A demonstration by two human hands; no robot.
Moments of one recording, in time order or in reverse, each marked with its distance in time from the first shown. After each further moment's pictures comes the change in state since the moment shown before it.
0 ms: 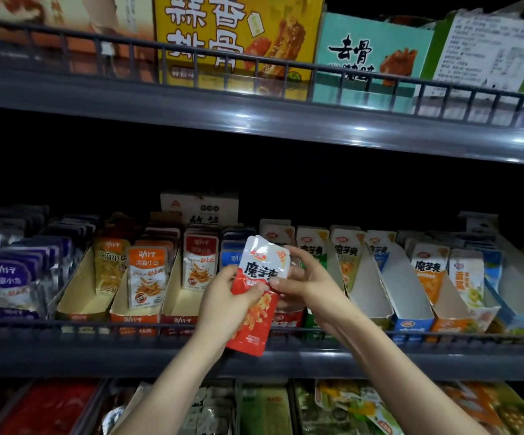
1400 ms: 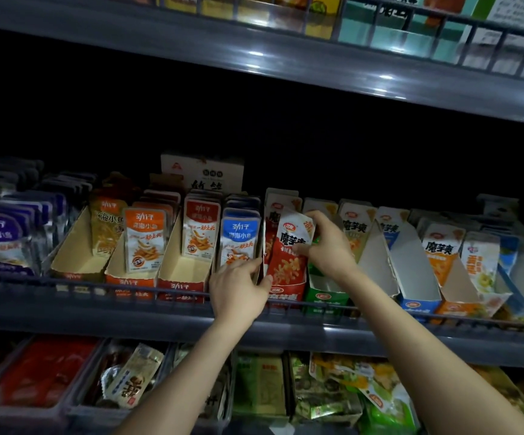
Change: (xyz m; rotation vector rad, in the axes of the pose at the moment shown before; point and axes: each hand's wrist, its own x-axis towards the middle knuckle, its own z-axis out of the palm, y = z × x) left_hand 0.023 -0.062 0.034 0.708 0.139 0.159; right_hand 0.050 0.026 -0.037 -0.839 0.342 -0.186
